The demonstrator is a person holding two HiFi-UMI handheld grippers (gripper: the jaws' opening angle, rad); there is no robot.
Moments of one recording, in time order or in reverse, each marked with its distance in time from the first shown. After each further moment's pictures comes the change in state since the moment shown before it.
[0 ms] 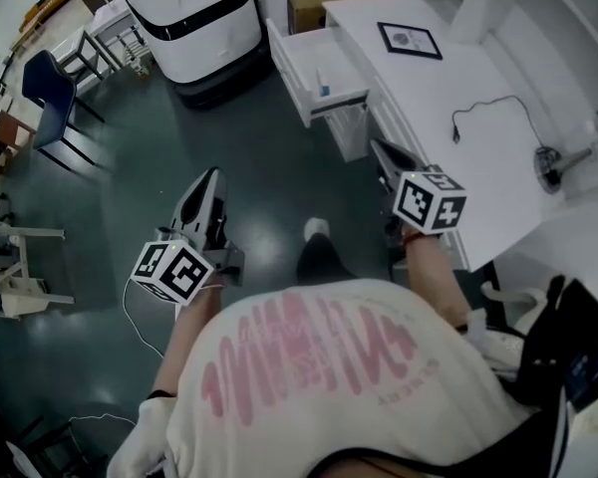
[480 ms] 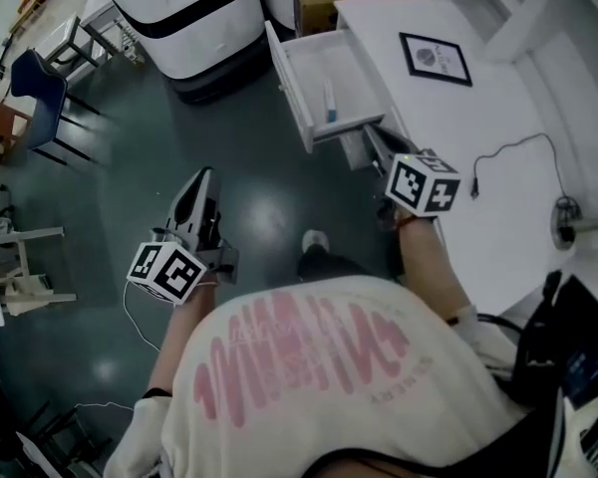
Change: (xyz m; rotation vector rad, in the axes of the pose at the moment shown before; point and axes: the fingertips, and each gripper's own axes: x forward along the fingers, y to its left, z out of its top) left arm 0.142 0.078 0.010 -0.022 0.032 0.077; right arm 0.163 -0.091 0.053 0.063 0.073 0.028
